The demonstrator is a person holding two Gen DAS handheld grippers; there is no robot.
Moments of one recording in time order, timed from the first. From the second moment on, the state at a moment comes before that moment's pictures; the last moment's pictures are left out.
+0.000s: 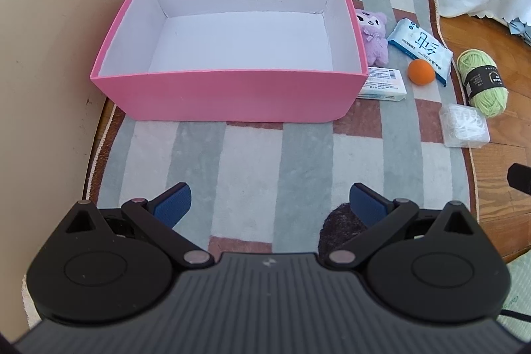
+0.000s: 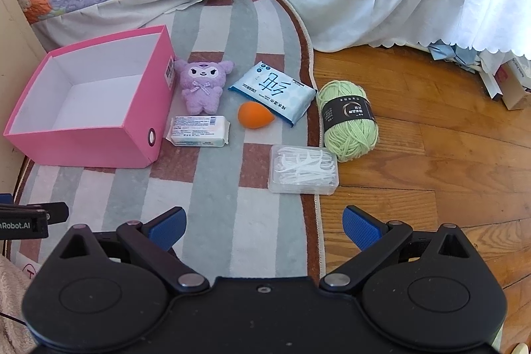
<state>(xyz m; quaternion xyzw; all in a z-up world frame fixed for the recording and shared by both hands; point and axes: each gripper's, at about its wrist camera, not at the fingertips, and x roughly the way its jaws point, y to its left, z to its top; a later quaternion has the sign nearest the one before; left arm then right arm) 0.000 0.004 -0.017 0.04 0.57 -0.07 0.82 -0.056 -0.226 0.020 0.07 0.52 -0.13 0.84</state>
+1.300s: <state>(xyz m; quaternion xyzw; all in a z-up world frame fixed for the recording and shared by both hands) -0.005 0.004 -0.005 0.07 0.56 -0.08 0.82 -0.056 -0.228 0.025 0.05 0.53 -0.14 0.84</state>
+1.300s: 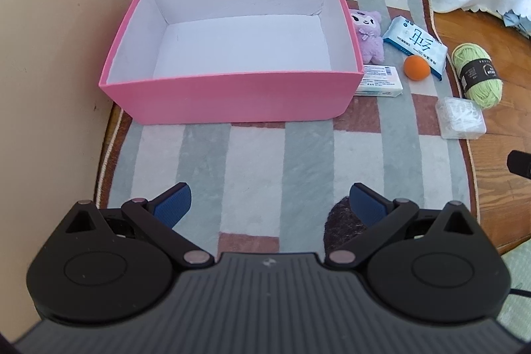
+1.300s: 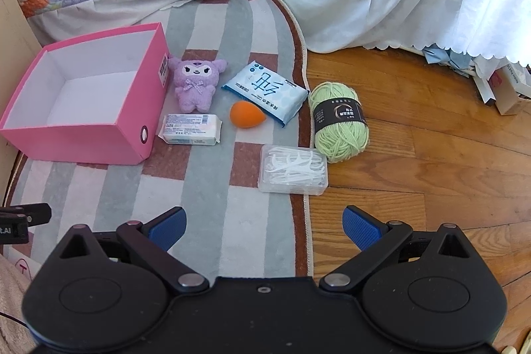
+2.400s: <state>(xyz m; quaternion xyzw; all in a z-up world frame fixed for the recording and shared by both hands) 0.000 -0.075 0.023 0.06 0.52 -0.17 0.83 -0.088 -0.282 0.025 0.02 0.43 -0.07 0.90</state>
